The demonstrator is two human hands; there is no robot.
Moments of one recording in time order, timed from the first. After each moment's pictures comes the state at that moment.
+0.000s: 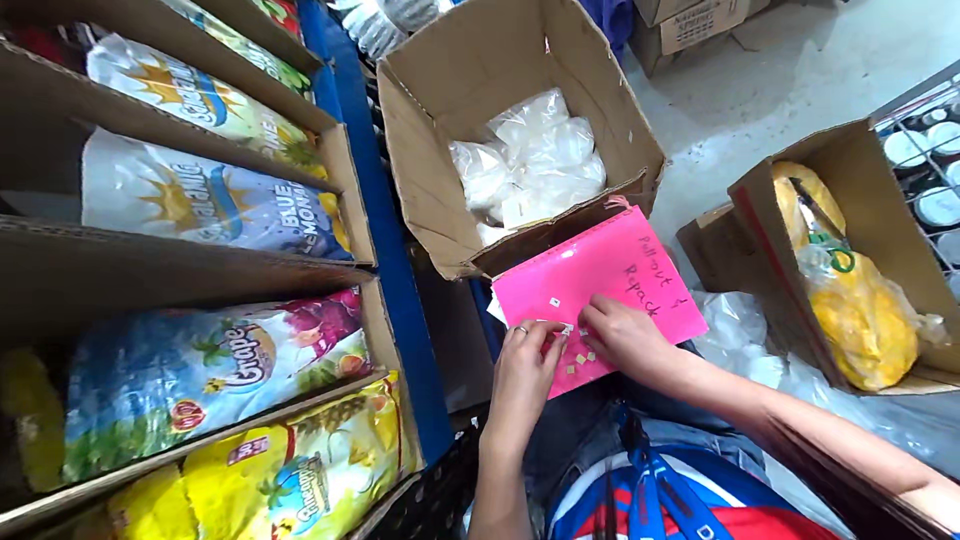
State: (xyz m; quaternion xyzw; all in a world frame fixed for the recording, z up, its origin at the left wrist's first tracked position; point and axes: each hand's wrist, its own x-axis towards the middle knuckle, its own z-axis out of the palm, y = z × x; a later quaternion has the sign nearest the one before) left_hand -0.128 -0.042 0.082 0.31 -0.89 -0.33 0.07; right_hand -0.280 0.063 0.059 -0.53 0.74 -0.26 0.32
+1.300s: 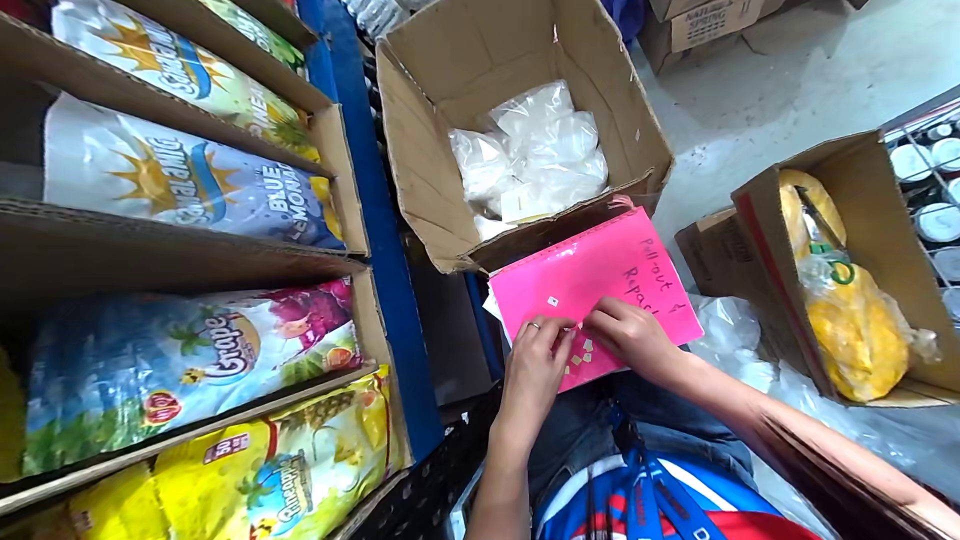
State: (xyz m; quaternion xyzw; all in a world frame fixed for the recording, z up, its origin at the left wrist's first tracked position) left_hand -0.139 -0.033 0.063 0.29 -0.89 -0.33 0.10; right_hand -0.287 0.076 0.011 -0.60 0.68 -0.42 0.11
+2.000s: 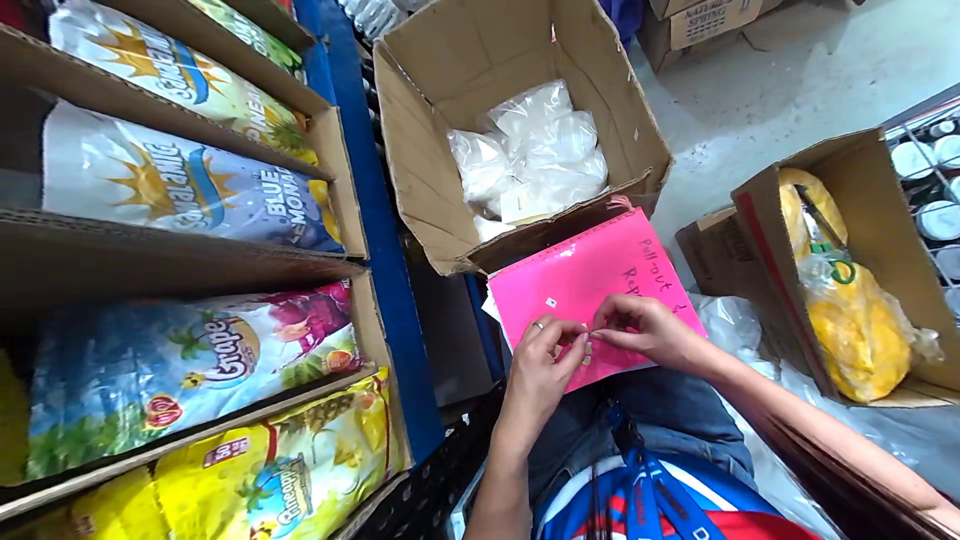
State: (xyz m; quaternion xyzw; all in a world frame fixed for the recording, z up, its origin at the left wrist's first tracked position) left_hand -0.147 -0.030 0.080 0.28 -0.84 -0.45 0.14; right_hand -0.318 0.084 0.048 -0.43 0.57 -0.52 0.46
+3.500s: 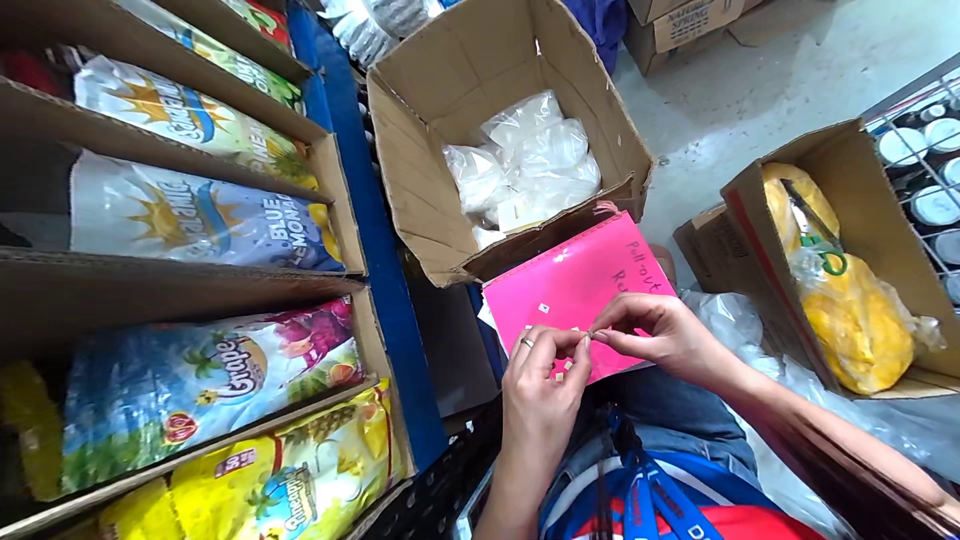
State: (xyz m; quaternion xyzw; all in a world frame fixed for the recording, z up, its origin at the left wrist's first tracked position) left_hand -0.164 -0.004 0.128 0.29 -0.85 -0.36 0.24; right_hand -0.319 0.097 0.091 -0.37 0.55 -0.62 0.43
